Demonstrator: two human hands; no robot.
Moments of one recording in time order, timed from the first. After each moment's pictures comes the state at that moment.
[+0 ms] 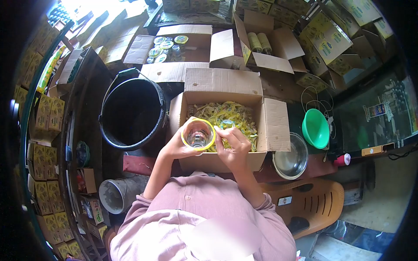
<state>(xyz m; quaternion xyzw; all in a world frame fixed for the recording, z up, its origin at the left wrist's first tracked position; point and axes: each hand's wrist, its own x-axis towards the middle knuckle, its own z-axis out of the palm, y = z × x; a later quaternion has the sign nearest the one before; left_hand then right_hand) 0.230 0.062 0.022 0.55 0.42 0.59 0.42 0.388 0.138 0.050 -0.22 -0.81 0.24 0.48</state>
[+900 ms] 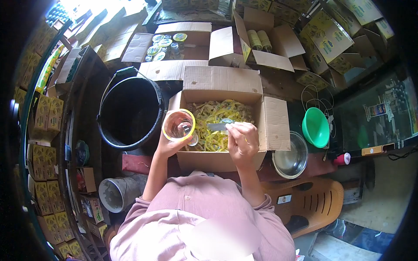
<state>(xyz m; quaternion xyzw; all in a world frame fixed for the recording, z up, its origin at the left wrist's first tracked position) 0.223 0.056 0.015 0.47 0.47 0.69 0.30 0.400 0.160 0.035 -0.21 -0.82 0.08 0.53</state>
